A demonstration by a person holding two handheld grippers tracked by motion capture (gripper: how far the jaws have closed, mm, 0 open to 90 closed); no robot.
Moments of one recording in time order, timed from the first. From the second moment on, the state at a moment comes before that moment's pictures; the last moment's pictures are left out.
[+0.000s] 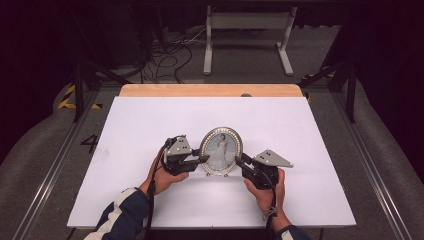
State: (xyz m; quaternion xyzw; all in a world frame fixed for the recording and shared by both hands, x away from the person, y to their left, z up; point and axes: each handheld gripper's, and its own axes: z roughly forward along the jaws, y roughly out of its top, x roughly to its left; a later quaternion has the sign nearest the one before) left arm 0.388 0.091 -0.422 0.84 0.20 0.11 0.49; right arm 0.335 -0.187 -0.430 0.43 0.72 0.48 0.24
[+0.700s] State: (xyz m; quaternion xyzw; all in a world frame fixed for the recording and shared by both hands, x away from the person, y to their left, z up) left arm 0.386 0.090 -0.432 0.86 0.20 0.13 0.46; right arm 0.336 -0.181 -0.425 0.41 0.73 0.48 0.24
